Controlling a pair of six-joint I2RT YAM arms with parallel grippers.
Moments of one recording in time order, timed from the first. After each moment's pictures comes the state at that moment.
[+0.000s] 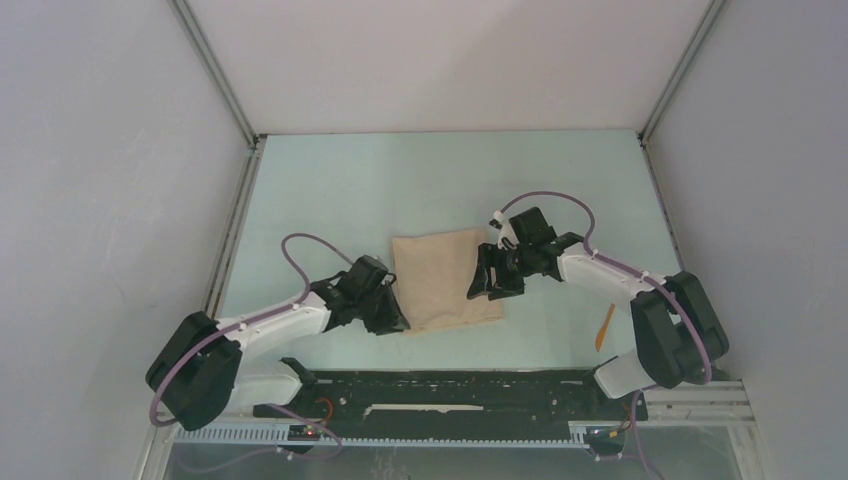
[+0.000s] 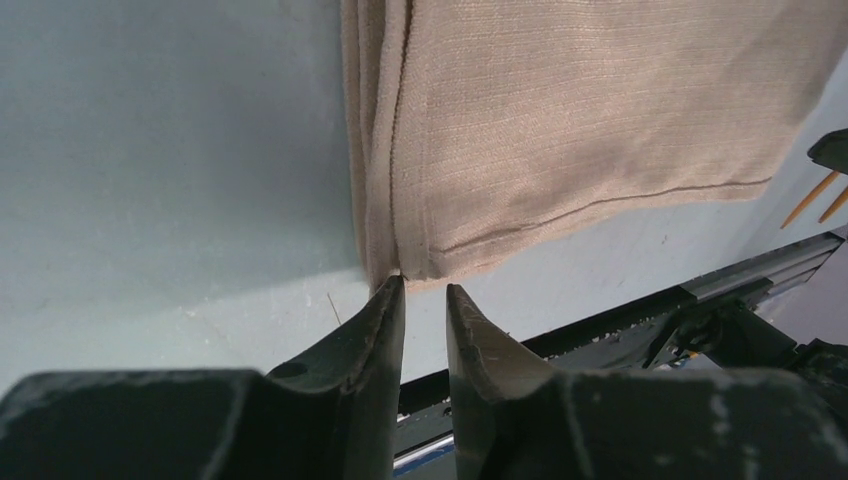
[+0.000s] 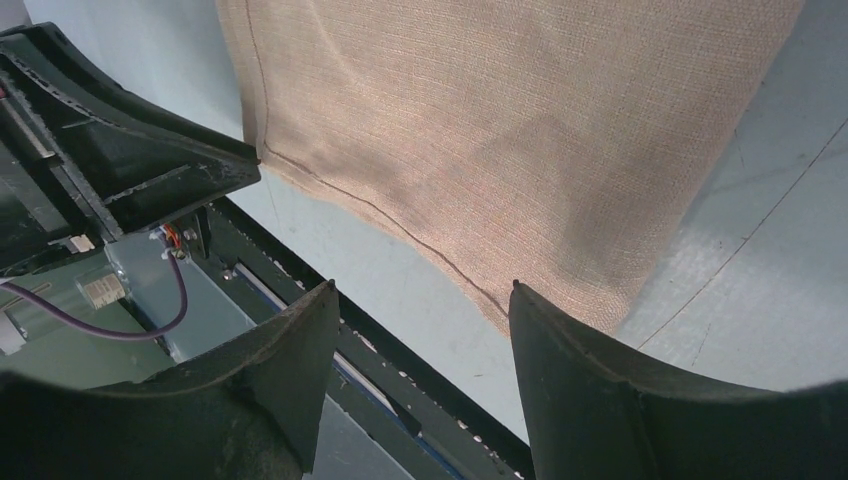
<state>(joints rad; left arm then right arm) -0.69 1.20 0.52 -0.35 0.16 -1.01 0.48 1.48 0.84 -0.41 -0.53 0.47</state>
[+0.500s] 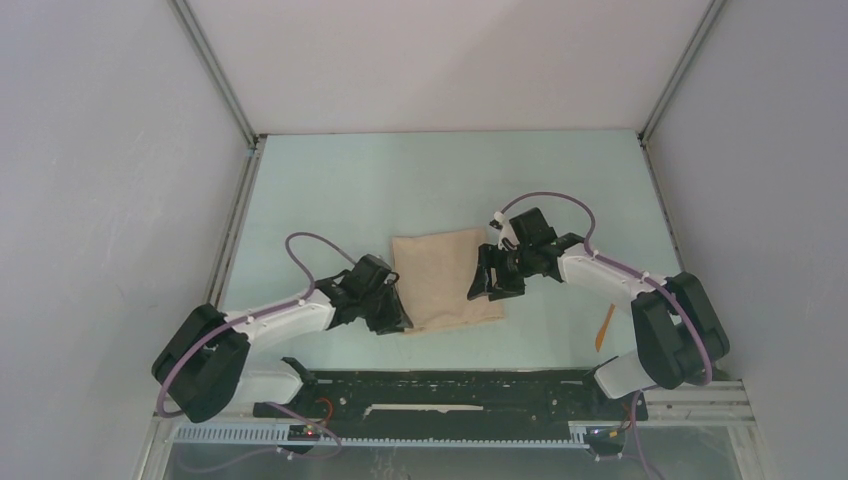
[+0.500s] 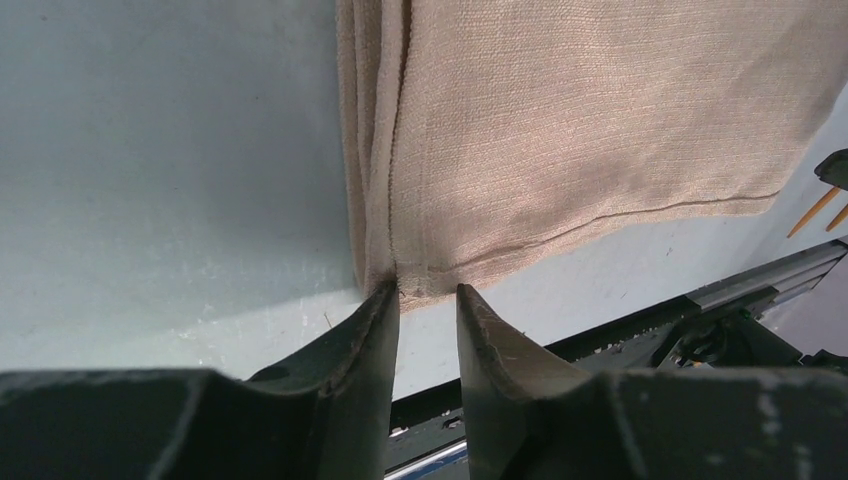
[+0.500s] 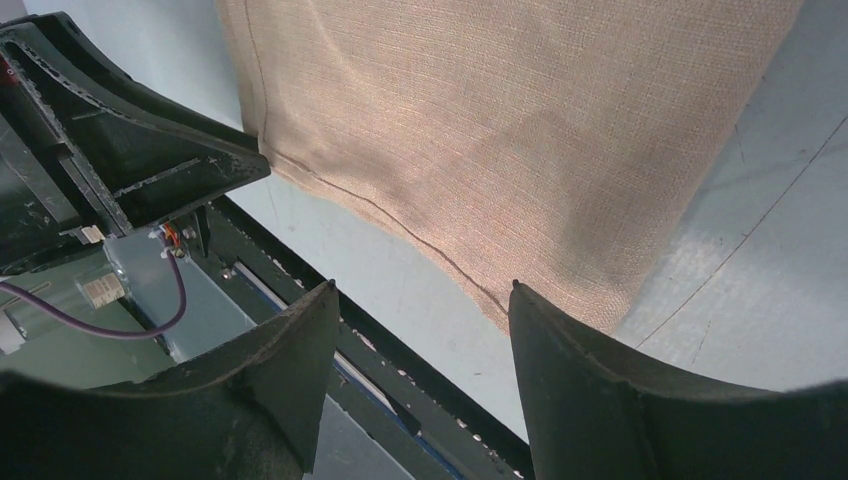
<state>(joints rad) -0.69 1.26 0.53 -0.32 0.16 -1.01 0.48 1.47 0.84 -0.41 -0.53 0.47</state>
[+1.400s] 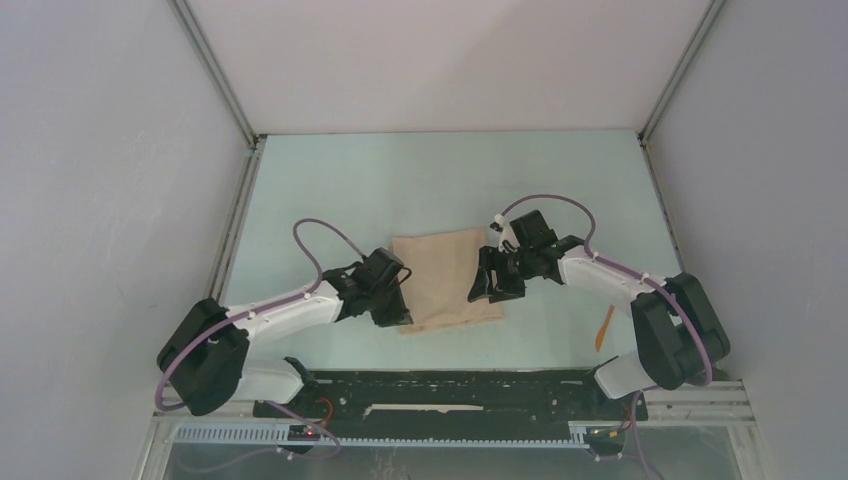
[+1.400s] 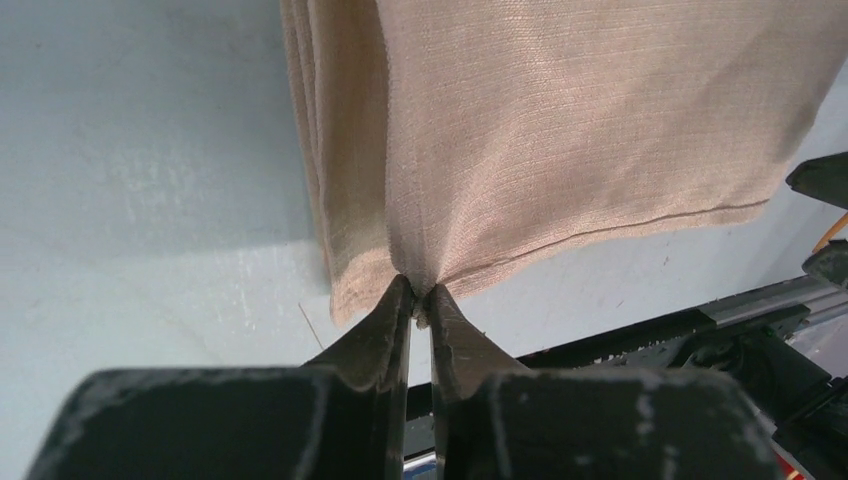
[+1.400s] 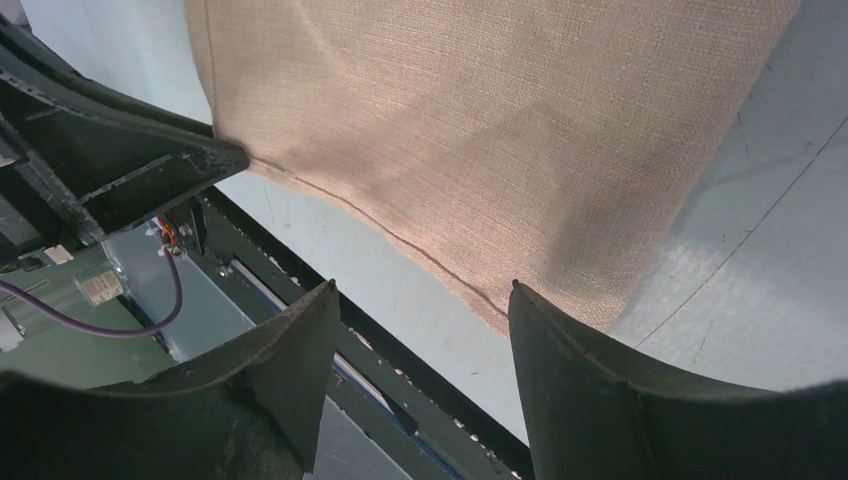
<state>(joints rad) -0.76 1.31 0.65 -0.42 0.06 -1.01 0.48 1.47 0.82 -0.40 -0.54 0.47</state>
